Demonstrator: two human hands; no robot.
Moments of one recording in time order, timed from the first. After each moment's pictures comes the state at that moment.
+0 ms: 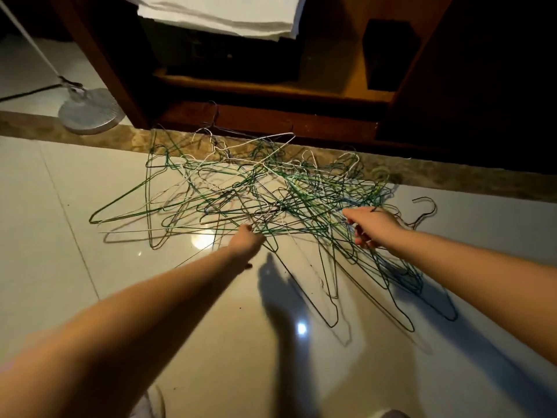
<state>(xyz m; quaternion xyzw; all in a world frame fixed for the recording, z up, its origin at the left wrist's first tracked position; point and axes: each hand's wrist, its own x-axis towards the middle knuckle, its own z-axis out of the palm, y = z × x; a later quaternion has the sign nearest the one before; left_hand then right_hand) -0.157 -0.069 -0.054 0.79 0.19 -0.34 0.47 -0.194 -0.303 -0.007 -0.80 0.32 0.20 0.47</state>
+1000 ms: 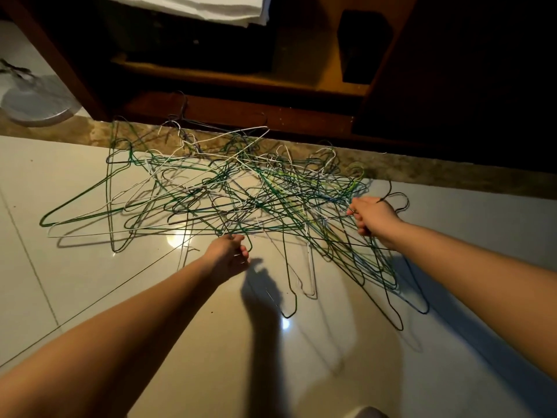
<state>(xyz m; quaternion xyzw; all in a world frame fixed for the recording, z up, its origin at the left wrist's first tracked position) -0.165 -0.090 -0.079 0.57 0.32 -0.34 0.67 -0.189 -0.350 -0.027 -0.75 0.37 0.10 0.54</state>
